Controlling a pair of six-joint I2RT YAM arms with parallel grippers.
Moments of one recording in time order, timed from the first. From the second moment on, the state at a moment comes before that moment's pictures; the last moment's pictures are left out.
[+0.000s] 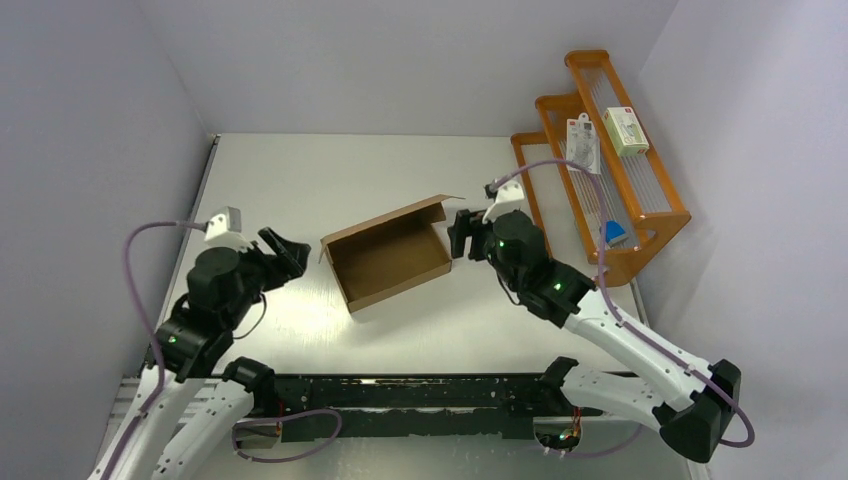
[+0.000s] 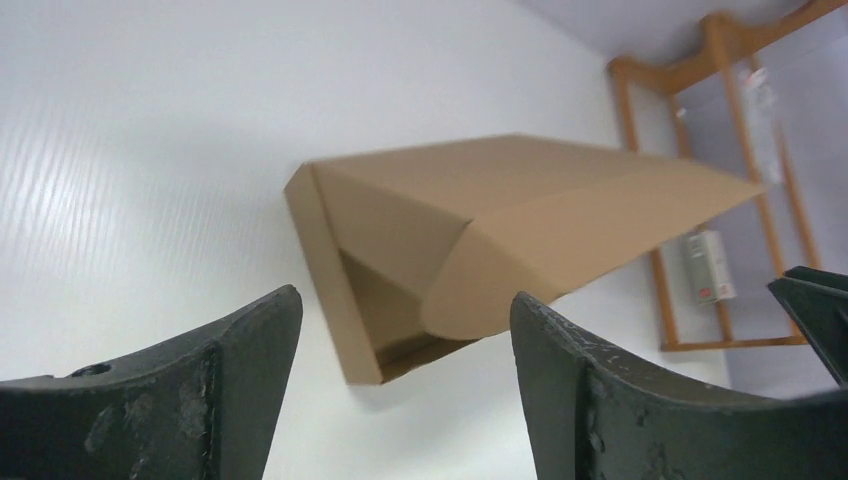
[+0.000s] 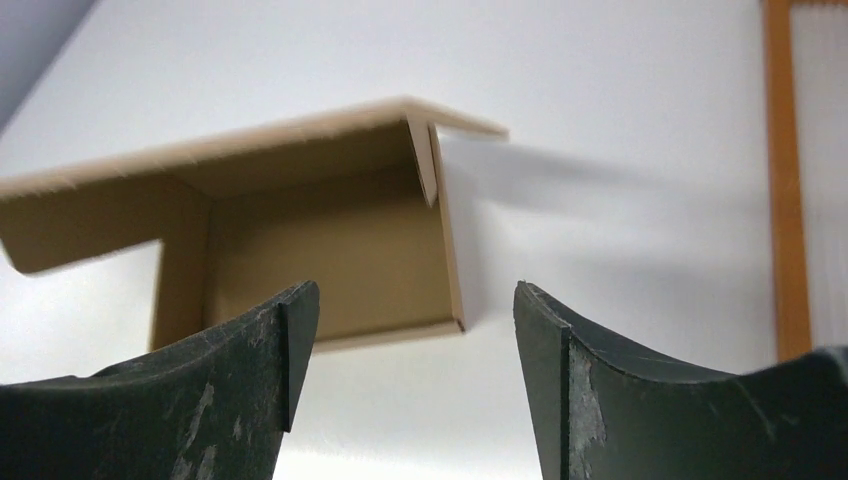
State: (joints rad) left arm -0.40 0.49 0.71 -0.58 -0.18 -0.69; right arm 0.80 0.96 0.83 -0.22 0.40 0.30
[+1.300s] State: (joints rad) left arm -0.40 0.96 0.73 -0.43 0.03 -0.57; right arm 0.69 1.39 1.09 -0.32 0.21 0.14
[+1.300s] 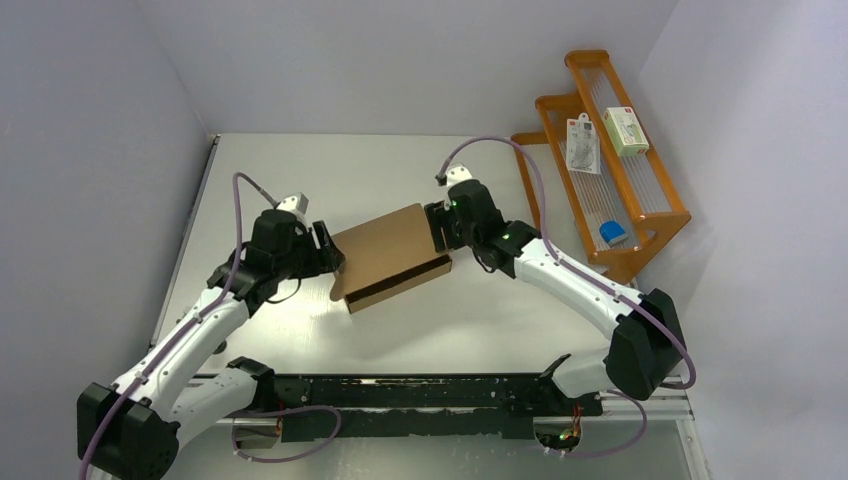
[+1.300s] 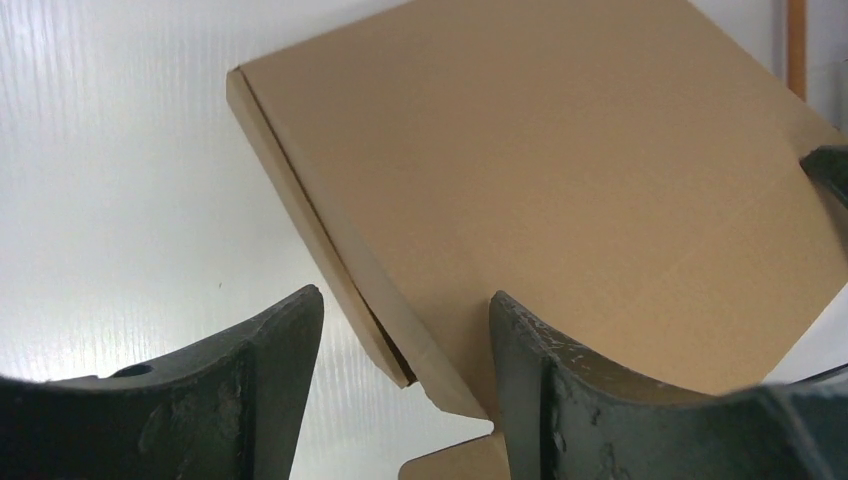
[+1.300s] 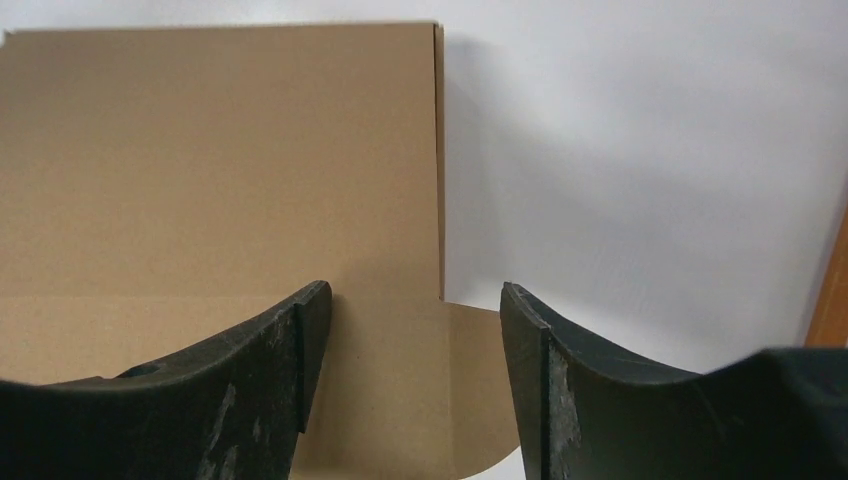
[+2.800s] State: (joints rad) left arm -0.40 1.26 0.55 -0.02 0.09 -0.63; right arm 0.54 1.40 0.63 0.14 -0.04 0.32
